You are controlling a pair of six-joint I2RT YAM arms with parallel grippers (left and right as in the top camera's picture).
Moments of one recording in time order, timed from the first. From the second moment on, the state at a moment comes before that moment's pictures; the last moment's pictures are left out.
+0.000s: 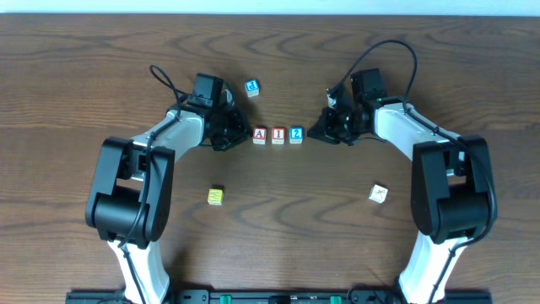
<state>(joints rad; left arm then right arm) -0.25 2.01 1.18 -0.34 0.53 -0.70 0.17 2.04 1.25 -0.46 -0.65 0.39</state>
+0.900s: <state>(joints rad) -0.26 2.01 1.18 -0.29 0.52 -0.72 0.23 2.06 1.25 -0.41 -0.63 0.41</state>
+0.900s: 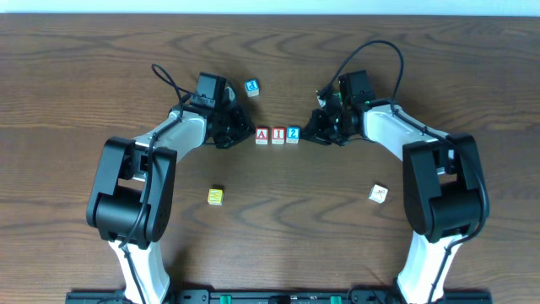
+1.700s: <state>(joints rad) -0.28 2.01 1.18 -0.27 0.52 -0.76 0.25 2.06 1.25 -0.41 -0.63 0.41</state>
